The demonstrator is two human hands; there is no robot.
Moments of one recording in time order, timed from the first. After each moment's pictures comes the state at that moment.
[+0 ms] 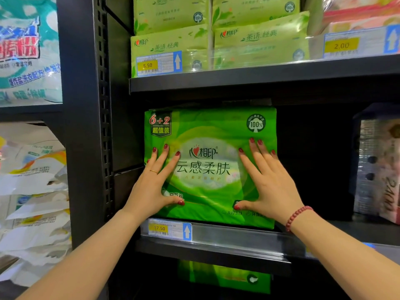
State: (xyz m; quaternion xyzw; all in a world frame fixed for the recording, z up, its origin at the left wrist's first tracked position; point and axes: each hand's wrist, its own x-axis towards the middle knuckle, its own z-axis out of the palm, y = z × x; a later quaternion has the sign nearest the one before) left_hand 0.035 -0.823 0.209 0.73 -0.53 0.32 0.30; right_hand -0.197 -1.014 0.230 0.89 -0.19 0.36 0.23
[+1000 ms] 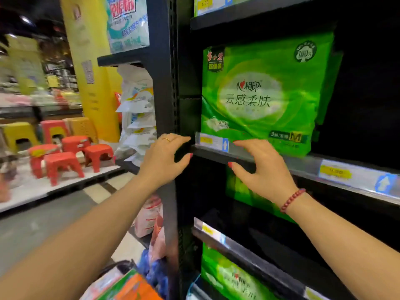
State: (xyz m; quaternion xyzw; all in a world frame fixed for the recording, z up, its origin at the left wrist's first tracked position) left_hand -0.124 -0.697 0.137 0.83 -0.35 0.36 0.25; right_hand -0.240 -0.923 0.142 0.89 0.12 0.42 -0.13
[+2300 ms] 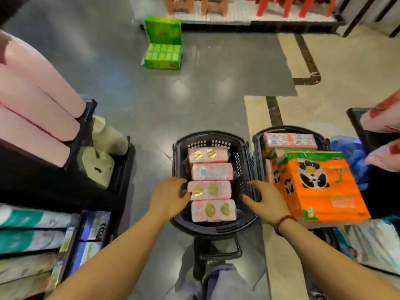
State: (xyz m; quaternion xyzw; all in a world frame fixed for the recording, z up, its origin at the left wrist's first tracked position) left_hand -0.448 -0.174 -0.282 0.91 0.29 -0.07 0.29; right_hand -0.295 -0.403 -0.272 0.91 0.26 -0.24 -0.22
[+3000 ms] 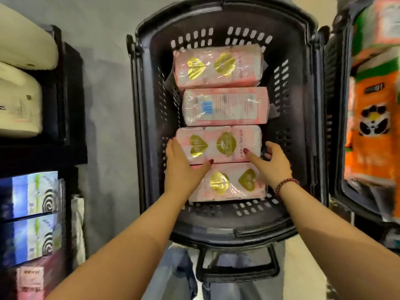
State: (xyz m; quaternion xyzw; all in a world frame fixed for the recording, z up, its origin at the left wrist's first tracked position) left_hand -0.379 -0.177 -0.612 0.74 0.46 -0.08 0.48; right_hand -0.242 -0.341 -0.617 0.87 -0.06 -0.39 -0.31
